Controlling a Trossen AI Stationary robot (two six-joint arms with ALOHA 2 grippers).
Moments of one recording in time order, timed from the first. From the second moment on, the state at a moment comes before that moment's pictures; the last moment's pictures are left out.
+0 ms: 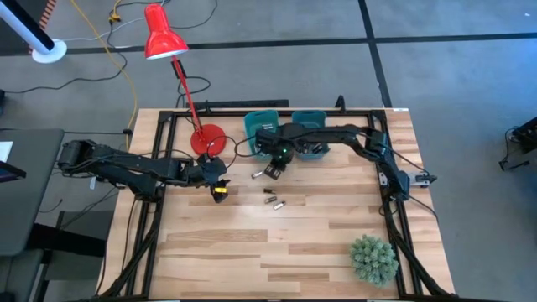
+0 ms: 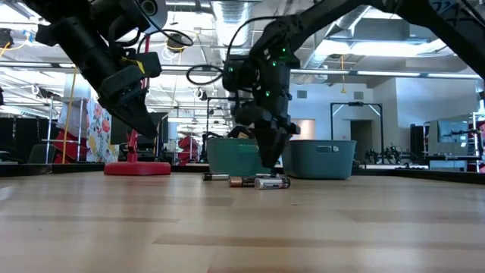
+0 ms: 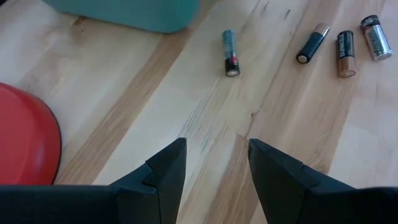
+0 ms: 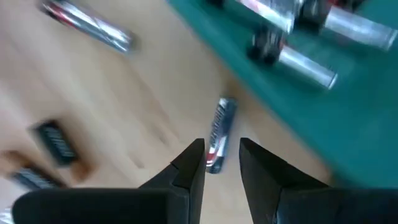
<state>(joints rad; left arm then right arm) -0.01 1.16 0.57 -0.27 -0.36 -0.36 -0.26 2.17 1.73 -0.98 -0.03 0.30</state>
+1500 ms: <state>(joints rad) 0.07 1.17 0.57 -0.20 -0.30 -0.21 0.08 1.20 0.94 -0.76 0.35 0.92</state>
